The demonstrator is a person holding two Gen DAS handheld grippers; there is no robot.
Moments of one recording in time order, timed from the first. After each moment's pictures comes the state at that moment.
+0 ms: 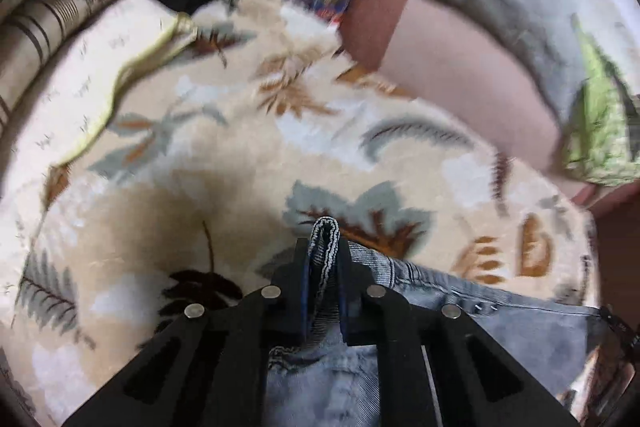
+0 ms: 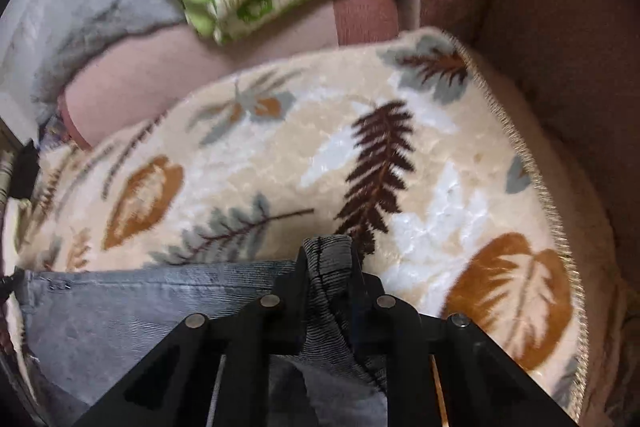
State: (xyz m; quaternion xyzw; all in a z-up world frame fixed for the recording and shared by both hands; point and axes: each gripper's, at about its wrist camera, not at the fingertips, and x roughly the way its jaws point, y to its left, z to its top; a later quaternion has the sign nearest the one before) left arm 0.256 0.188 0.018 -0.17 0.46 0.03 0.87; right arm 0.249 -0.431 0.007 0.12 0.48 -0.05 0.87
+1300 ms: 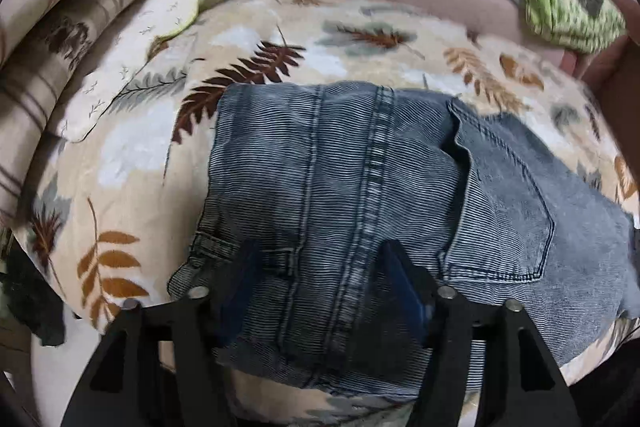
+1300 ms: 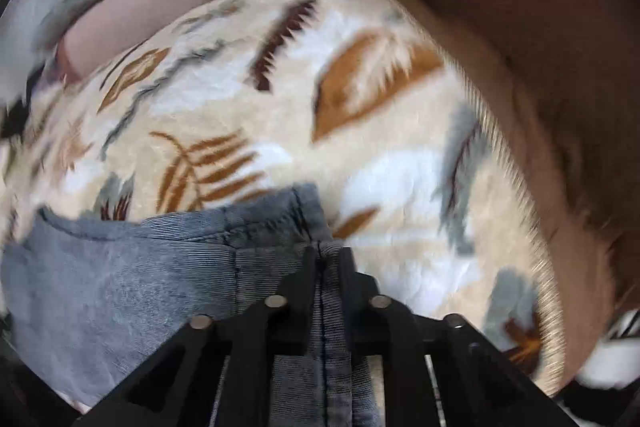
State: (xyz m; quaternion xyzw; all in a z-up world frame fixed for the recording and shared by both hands) left arm 0.008 0.151 -0.033 -0.06 0.48 0.05 0.87; right arm 0.060 -0.412 0.000 0.07 0.53 -0.11 0.84
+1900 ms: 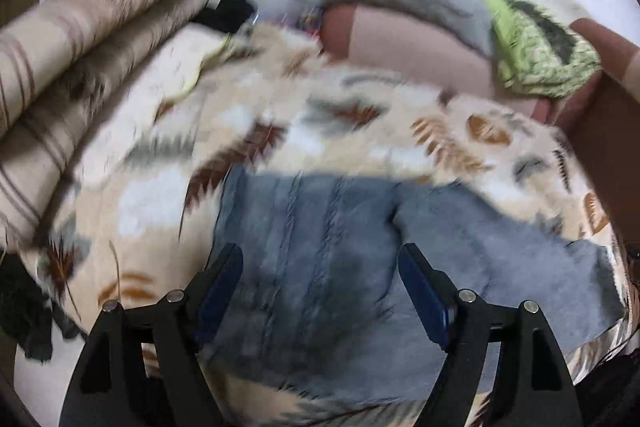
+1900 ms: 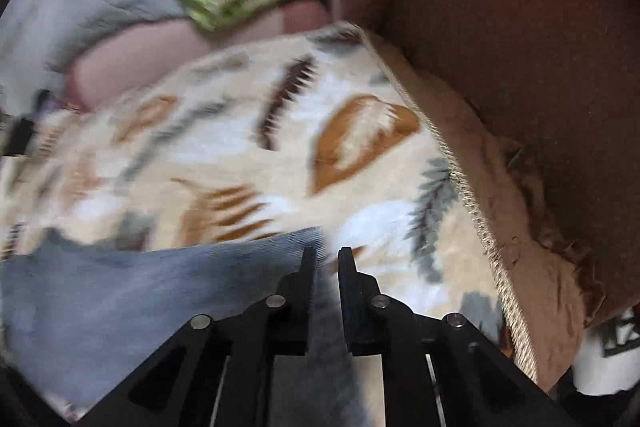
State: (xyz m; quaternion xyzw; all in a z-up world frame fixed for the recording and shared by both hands) left arm -0.005 0.131 0.028 -0.07 0.39 0.03 0.92; right arm 0.032 -0.412 0.042 0.09 0.46 -0.10 0.88
